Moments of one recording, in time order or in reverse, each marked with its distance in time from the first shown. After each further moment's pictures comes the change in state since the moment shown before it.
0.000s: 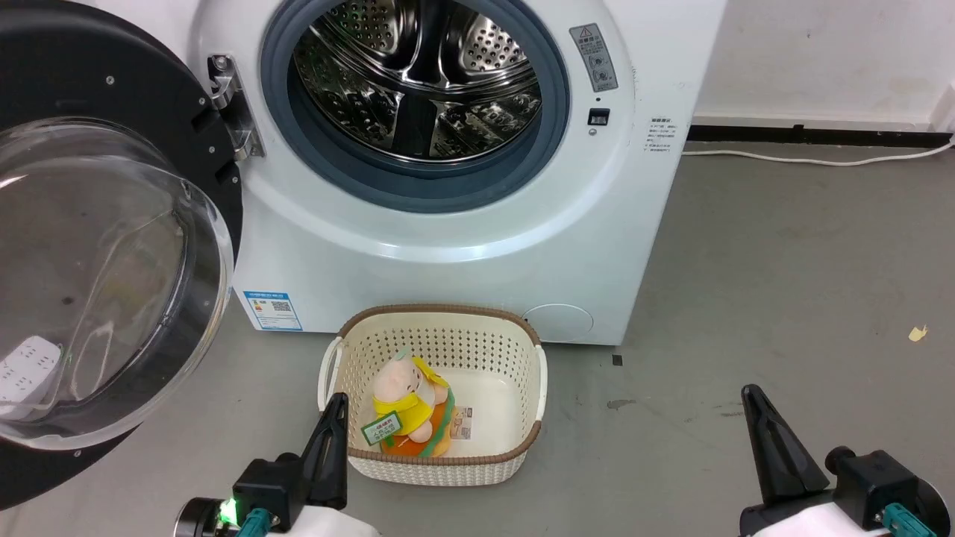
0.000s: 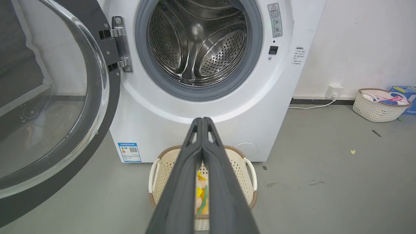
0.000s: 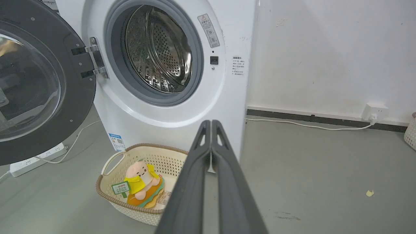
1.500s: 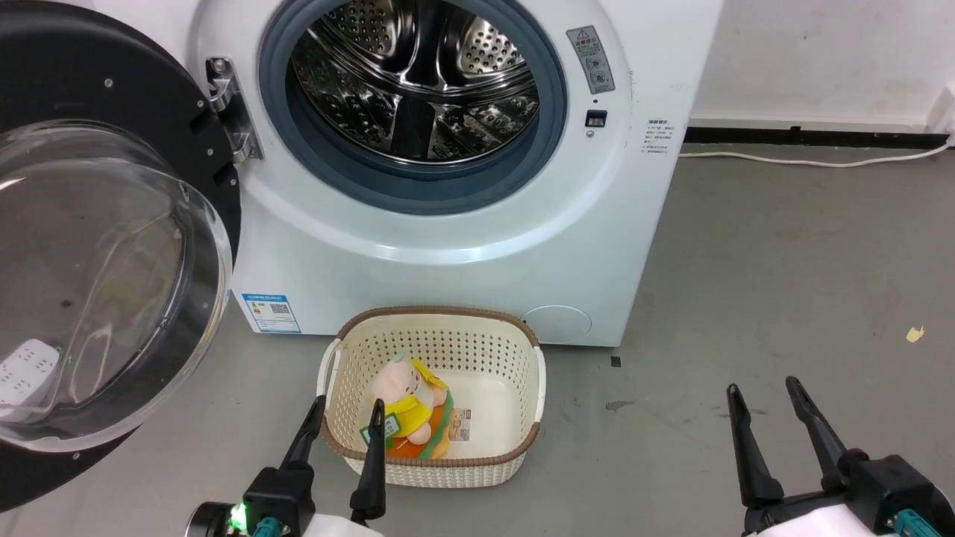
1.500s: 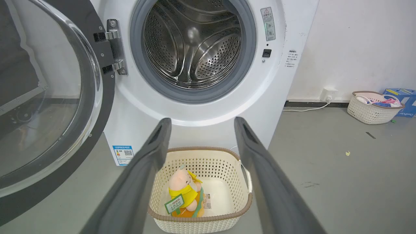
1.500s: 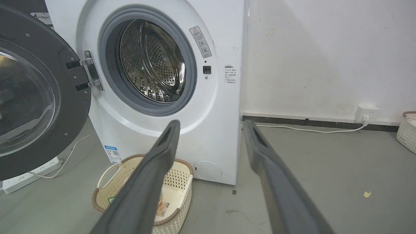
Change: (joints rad) left arm 0.003 0.009 -0.039 0.010 -0.023 0.026 -0.037; right arm 0.003 -0.002 0.002 -0.006 0.031 0.000 -0.036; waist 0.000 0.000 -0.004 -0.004
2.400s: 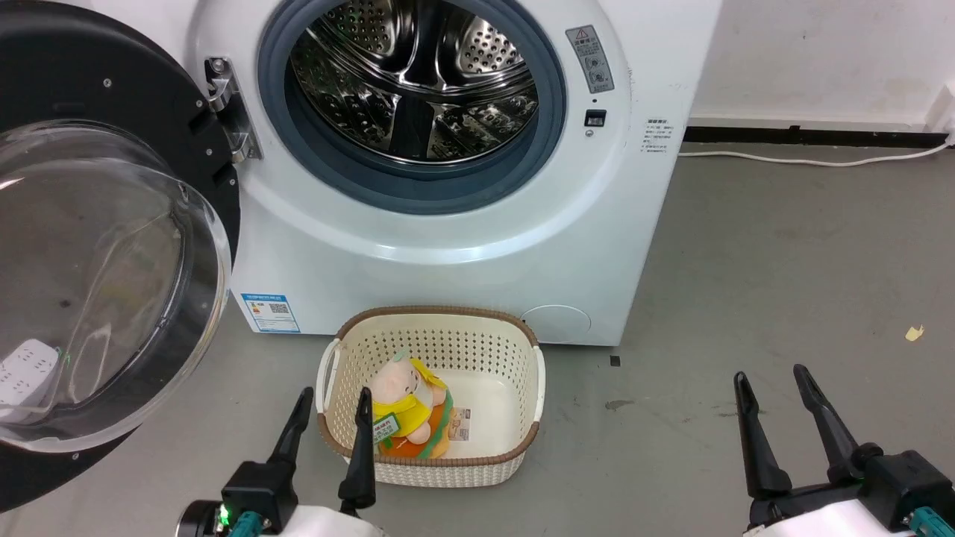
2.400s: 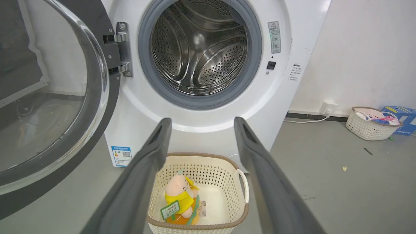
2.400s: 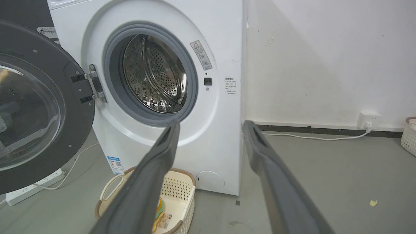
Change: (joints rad) left arm -0.013 0.026 -0.006 -0.027 -0.091 0.027 0.000; right arm -0.001 -0.013 0.007 -0.045 0.040 0.000 0.000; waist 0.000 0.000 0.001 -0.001
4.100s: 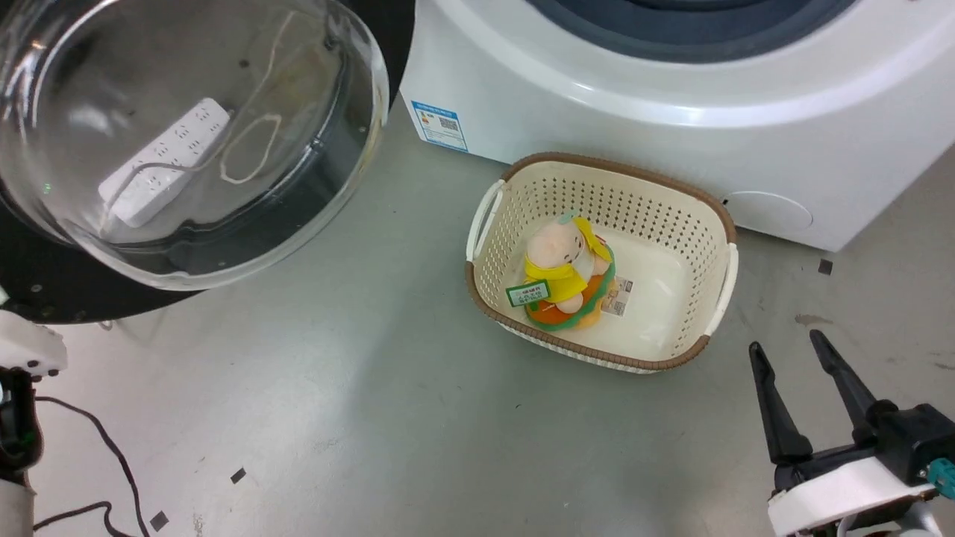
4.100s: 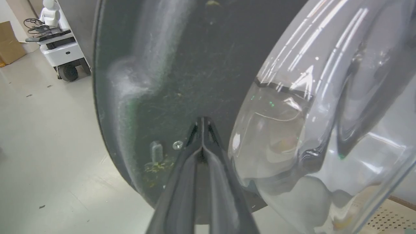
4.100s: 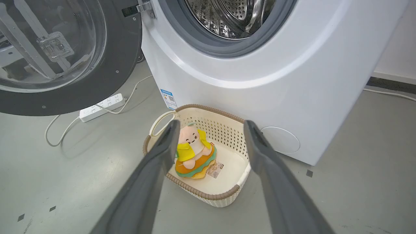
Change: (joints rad) left arm -0.407 0.390 0.334 0.286 -0.308 0.000 0.132; right arm -0.071 -0.102 0.022 -0.001 0.008 0.000 0.080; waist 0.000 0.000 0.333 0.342
